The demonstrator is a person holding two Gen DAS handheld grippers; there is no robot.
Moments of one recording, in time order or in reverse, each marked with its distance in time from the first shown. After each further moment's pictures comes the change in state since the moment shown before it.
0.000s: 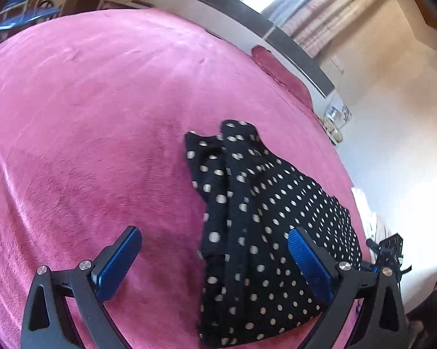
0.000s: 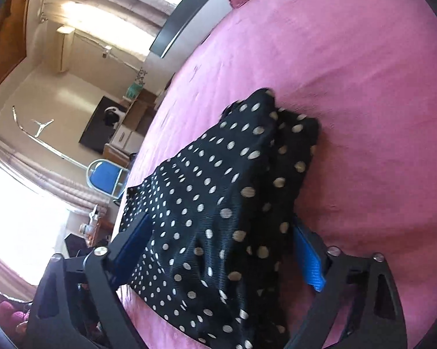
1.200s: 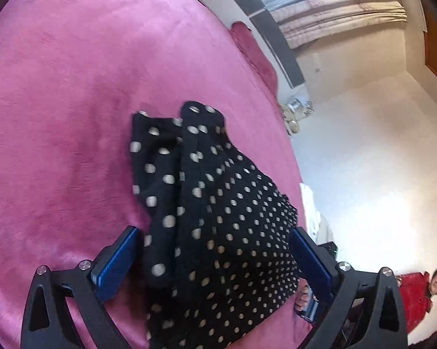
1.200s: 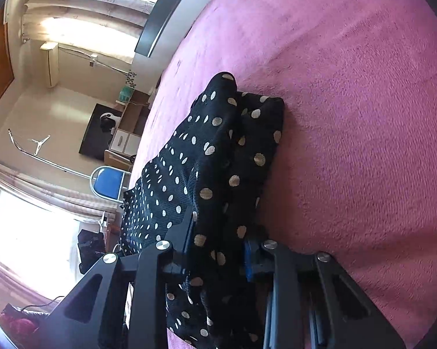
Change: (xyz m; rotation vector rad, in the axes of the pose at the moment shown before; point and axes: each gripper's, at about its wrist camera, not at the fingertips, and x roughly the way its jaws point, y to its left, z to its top) left arm 0.047 0.009 0.030 -0.133 0.194 -0.352; right arm 0.008 -0.031 0.004 0.132 0.040 0.017
